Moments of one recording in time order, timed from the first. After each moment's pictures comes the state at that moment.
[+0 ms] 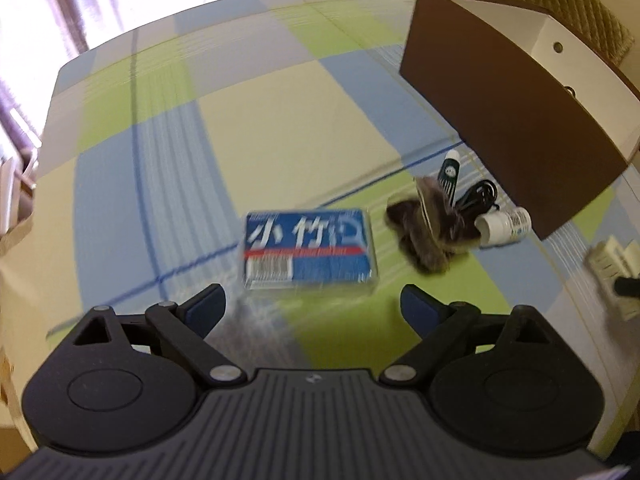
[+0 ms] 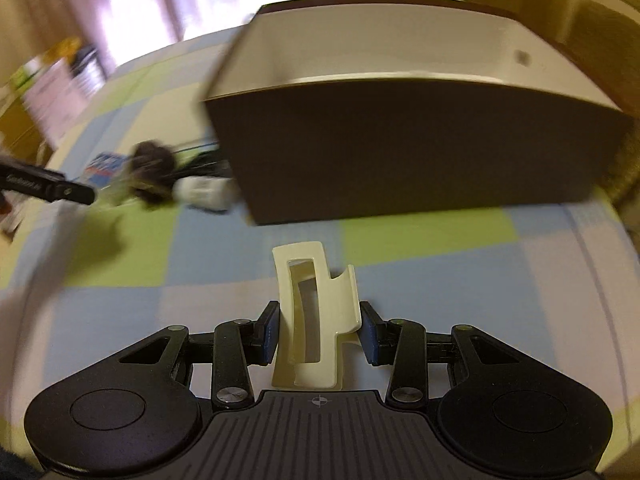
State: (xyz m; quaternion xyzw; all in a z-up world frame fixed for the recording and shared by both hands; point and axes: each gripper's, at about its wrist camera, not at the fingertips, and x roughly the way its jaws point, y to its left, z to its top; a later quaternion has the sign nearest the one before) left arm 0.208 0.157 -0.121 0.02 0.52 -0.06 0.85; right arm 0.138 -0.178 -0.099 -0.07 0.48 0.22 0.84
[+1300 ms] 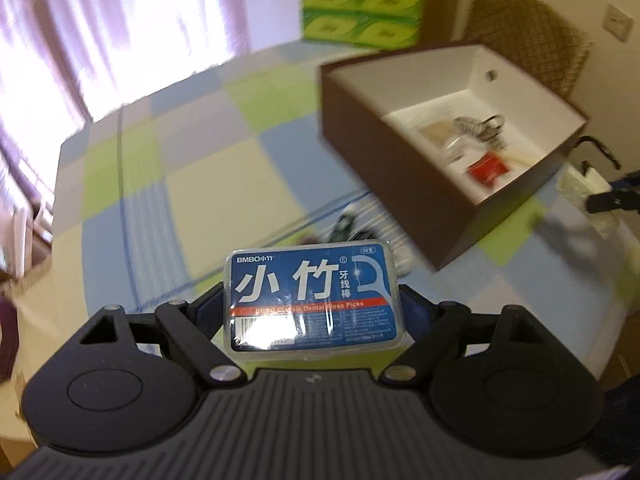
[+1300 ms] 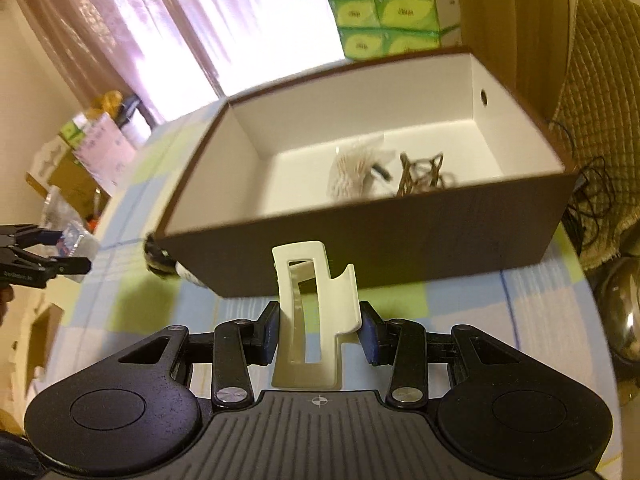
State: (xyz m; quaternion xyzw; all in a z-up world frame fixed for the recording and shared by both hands) left arm 0.166 0.062 -0.023 0.06 0.46 -0.07 0.88; right arm 0.215 -0.284 -0.031 0.01 0.46 0.33 0.82
